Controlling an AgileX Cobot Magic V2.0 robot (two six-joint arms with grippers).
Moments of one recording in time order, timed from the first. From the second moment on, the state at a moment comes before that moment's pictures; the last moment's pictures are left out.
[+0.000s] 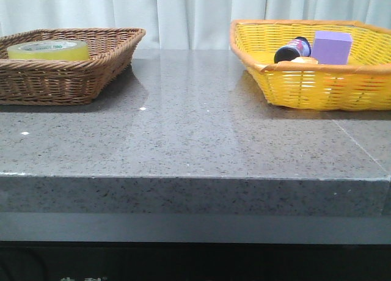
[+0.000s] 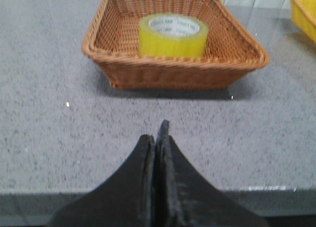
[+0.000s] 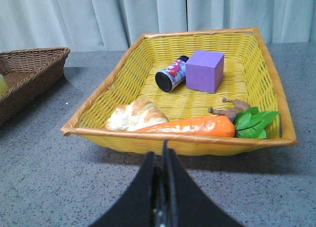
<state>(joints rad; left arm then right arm) -0.09 0.11 -0.25 -0.12 0.49 0.05 0.10 0.19 -0.34 0.23 0.32 -0.07</state>
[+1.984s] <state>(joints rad) -0.09 -0.01 0.01 -0.03 0.14 -0.03 0.10 0.19 -0.34 0.23 0.32 -0.07</state>
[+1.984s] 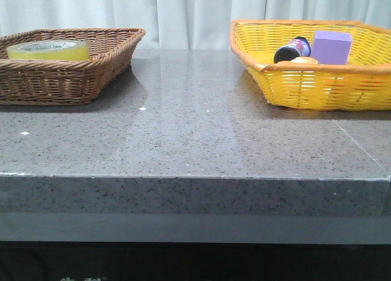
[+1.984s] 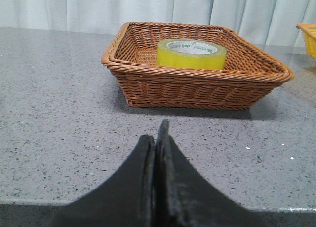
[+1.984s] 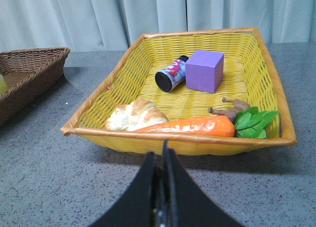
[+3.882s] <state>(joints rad) -0.09 -0.01 0.01 -0.03 0.14 -0.03 -0.03 -0.01 0.03 0.21 0.20 -0.07</state>
